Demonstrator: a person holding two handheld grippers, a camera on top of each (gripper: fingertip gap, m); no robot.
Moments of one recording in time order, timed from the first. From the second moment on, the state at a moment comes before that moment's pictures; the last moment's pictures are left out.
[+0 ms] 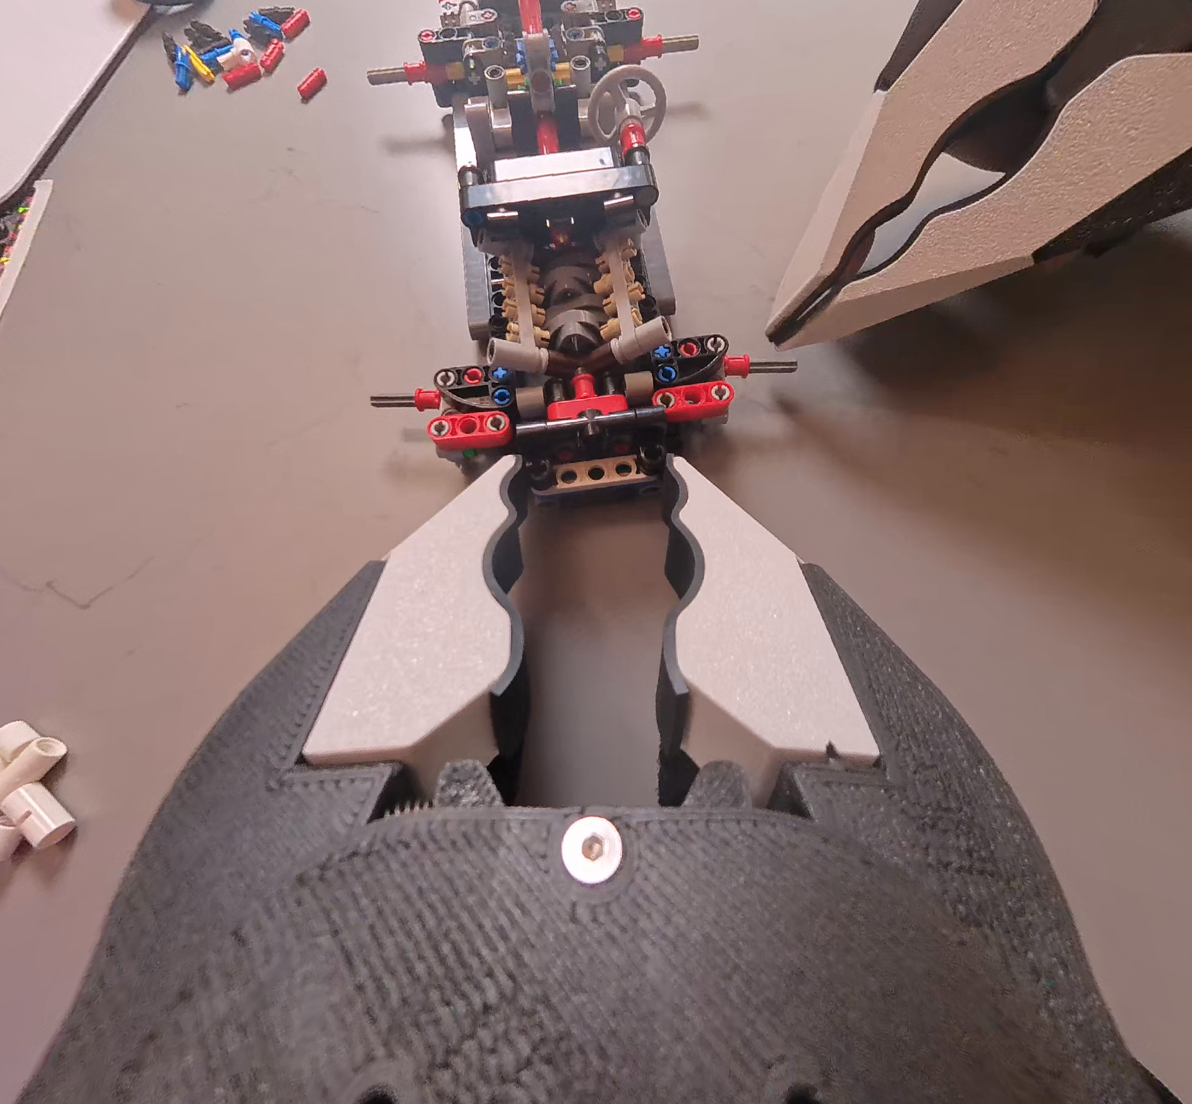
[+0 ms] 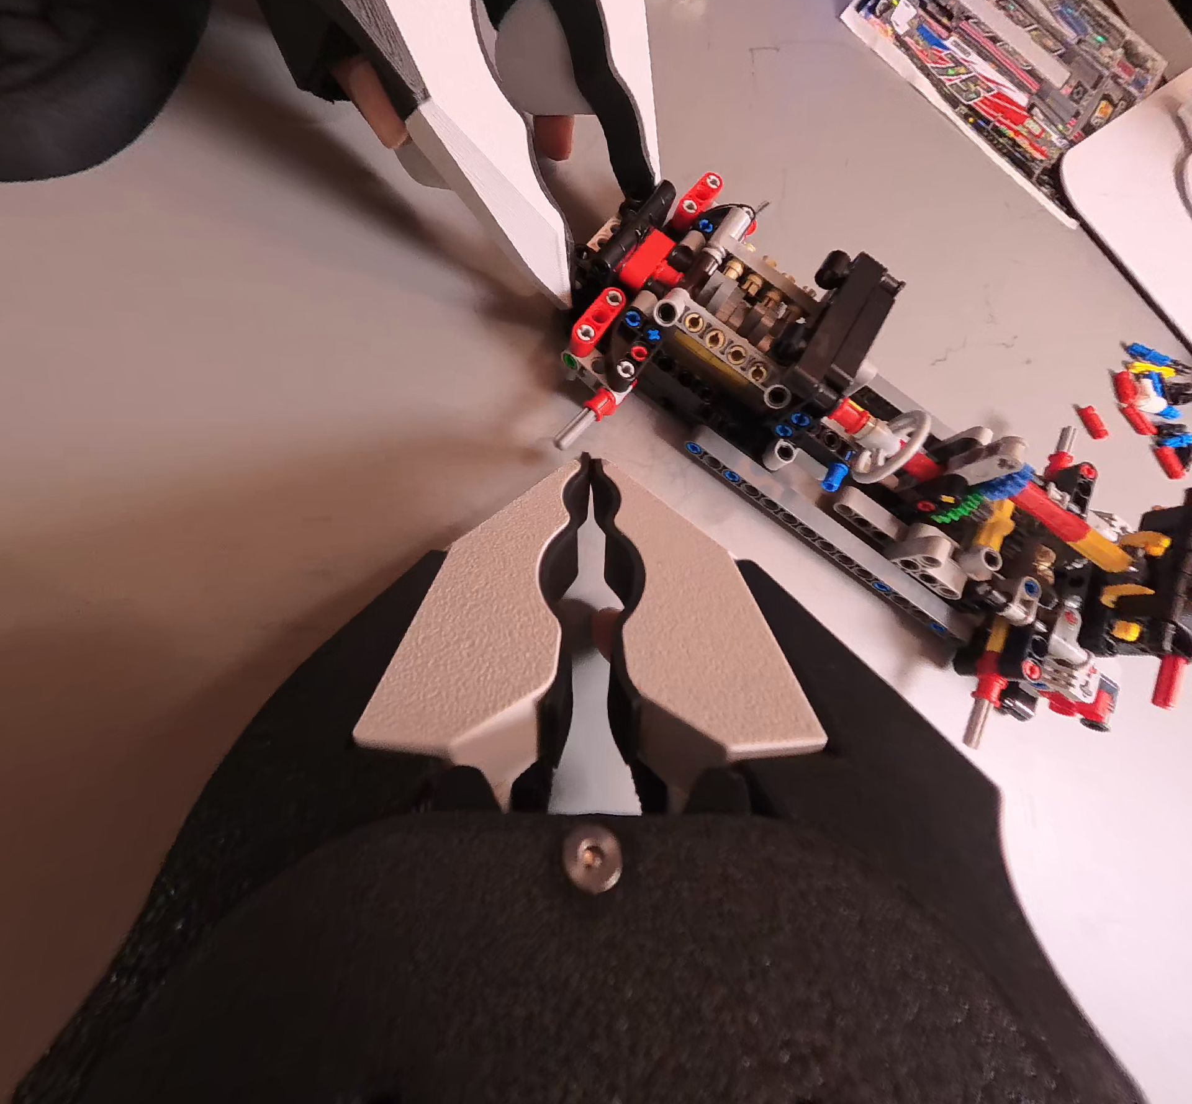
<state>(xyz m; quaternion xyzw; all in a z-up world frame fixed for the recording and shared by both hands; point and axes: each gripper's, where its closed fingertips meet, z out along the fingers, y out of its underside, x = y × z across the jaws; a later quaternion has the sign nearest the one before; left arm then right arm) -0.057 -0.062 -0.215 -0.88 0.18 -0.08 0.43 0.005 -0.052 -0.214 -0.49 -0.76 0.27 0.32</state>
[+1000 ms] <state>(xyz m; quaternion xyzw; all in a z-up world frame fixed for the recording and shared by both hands) -0.057 -0.062 -0.215 -0.88 0.18 -0.08 0.43 0.005 -0.057 -0.215 -0.50 -0.76 0.28 0.31</state>
